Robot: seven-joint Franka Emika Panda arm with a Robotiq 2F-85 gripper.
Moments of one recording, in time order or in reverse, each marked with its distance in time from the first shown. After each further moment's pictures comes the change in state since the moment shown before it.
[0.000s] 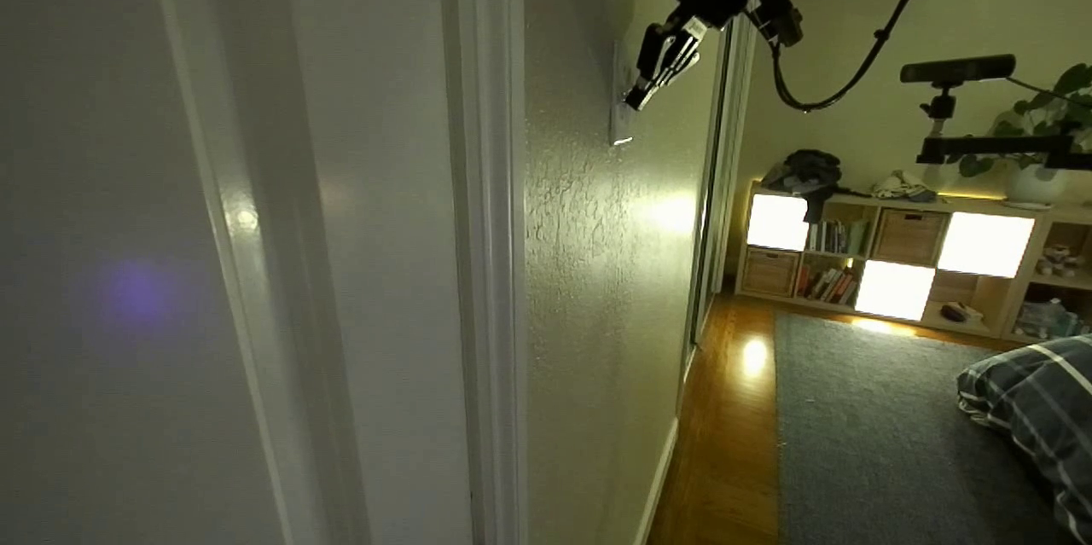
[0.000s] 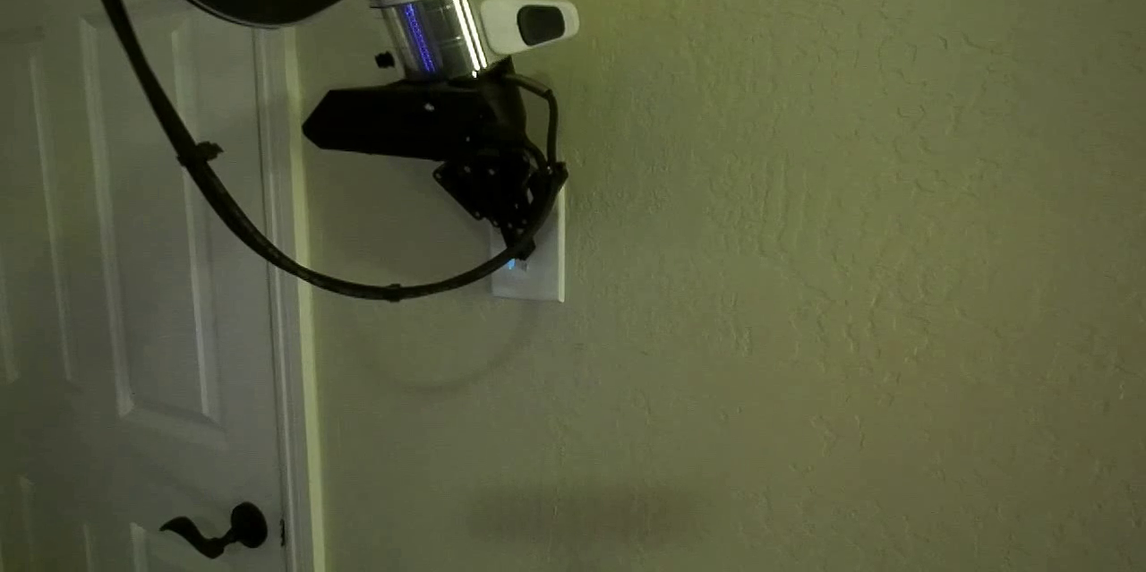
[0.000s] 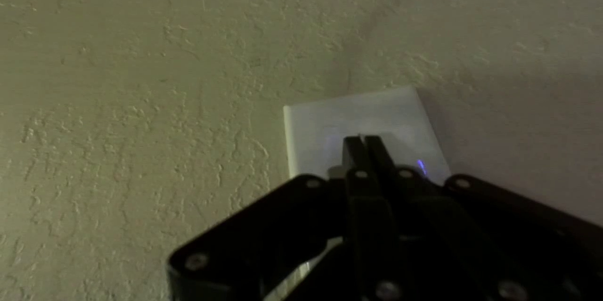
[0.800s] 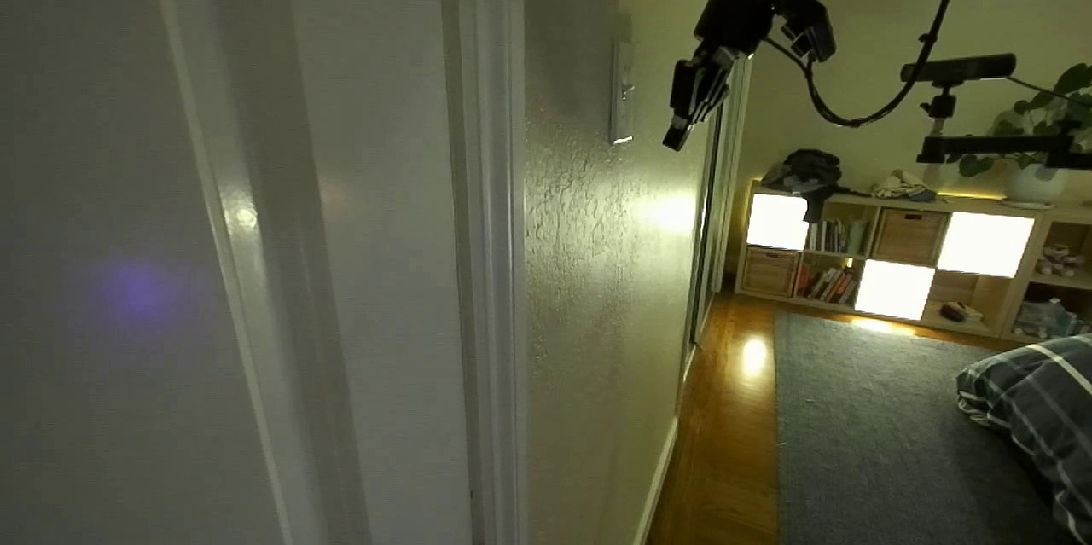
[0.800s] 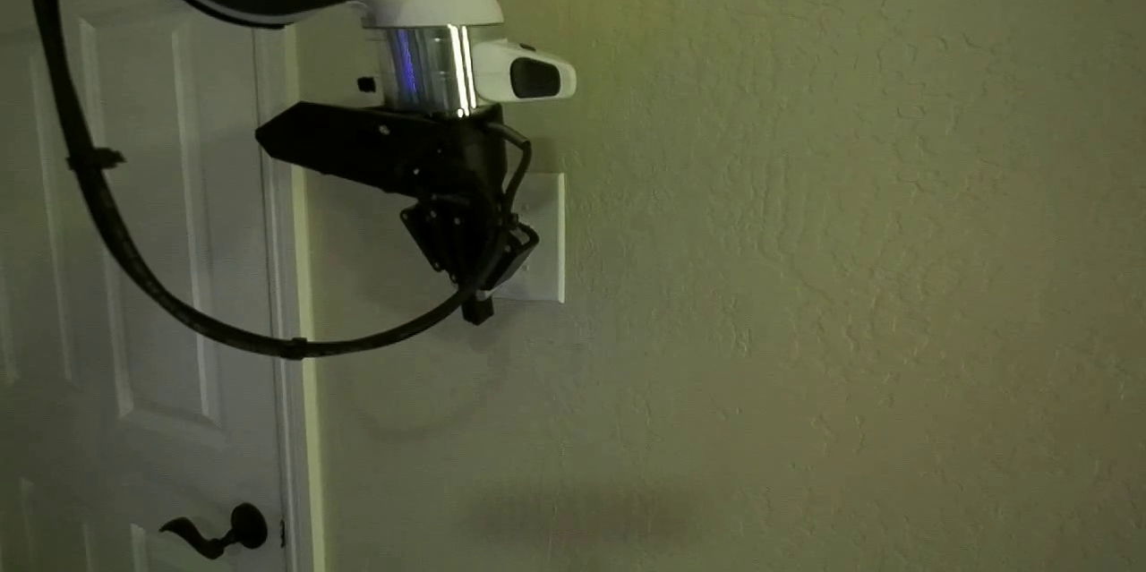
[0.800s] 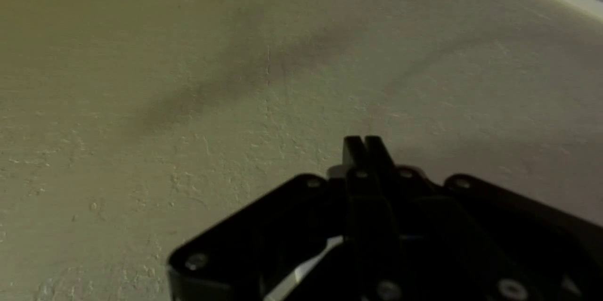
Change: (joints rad) arm 0.000 -0.013 -0.037 -0.025 -0.049 -0.241 0.096
